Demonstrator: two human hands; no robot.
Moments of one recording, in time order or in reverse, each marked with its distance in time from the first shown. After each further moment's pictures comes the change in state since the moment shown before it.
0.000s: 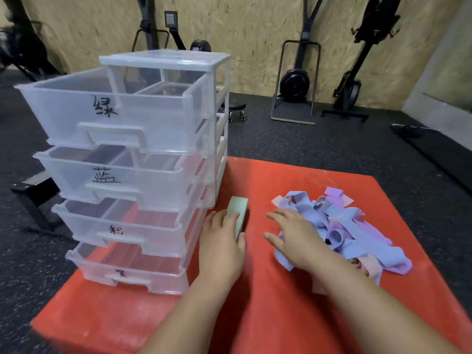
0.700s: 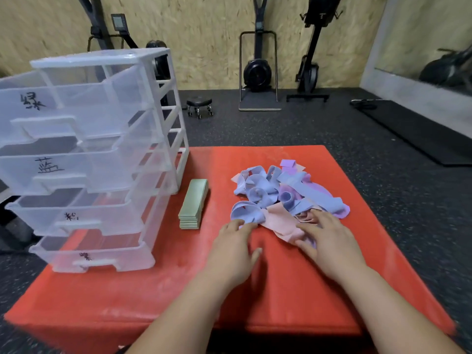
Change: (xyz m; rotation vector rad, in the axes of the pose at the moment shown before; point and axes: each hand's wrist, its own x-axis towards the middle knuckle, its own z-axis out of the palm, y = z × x) left_hand -0.087 0.087 0.029 0.029 -0.414 0.282; right_hand -0.188 0.106 -0.012 -0.171 0.175 0.277
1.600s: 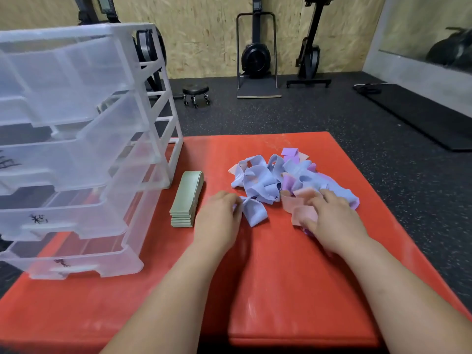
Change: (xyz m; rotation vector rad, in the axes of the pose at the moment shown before) left_hand 0.065 -0.030 -0.002 -0.004 0.307 -0.035; right_hand 0.053 0.002 0.002 0.003 -0.153 0.189
